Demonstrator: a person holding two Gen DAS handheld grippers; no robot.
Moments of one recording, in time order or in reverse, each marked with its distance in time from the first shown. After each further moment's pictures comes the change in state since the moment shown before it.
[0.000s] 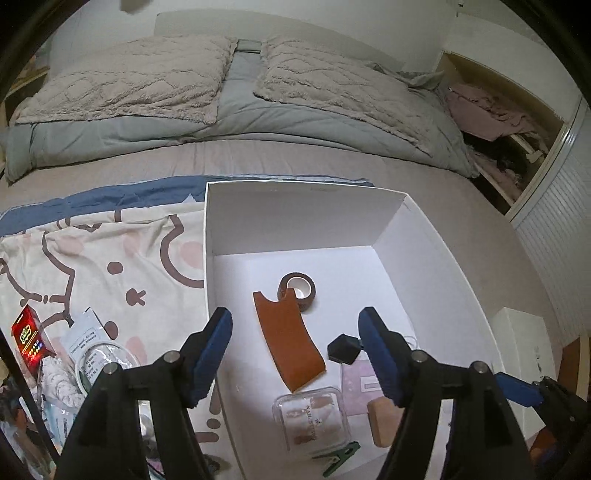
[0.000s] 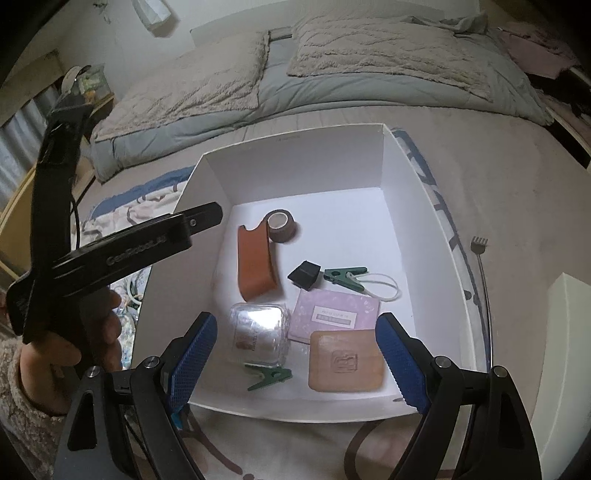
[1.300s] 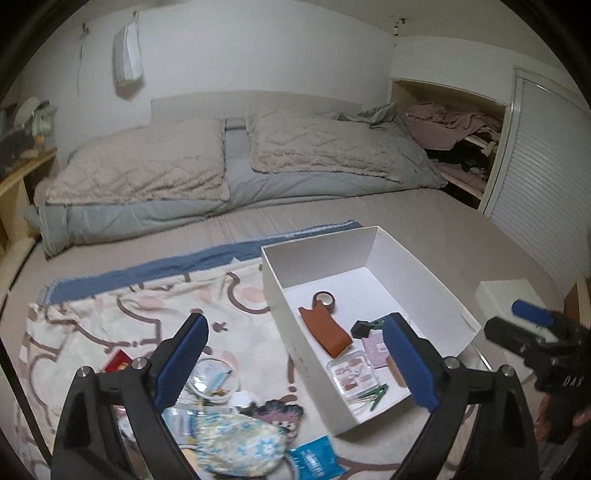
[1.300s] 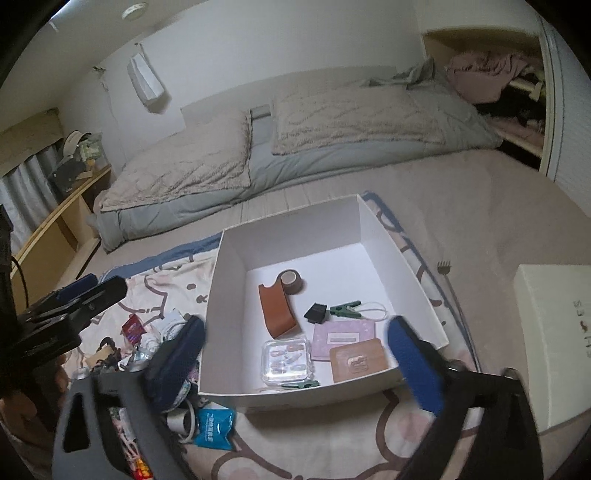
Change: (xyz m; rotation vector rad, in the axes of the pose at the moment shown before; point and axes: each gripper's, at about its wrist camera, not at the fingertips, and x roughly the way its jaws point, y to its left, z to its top) left arm -0.167 0.033 -0.032 0.221 -0.229 0.029; right arm -0.096 0.045 -0.034 0.129 -0.321 -0.084
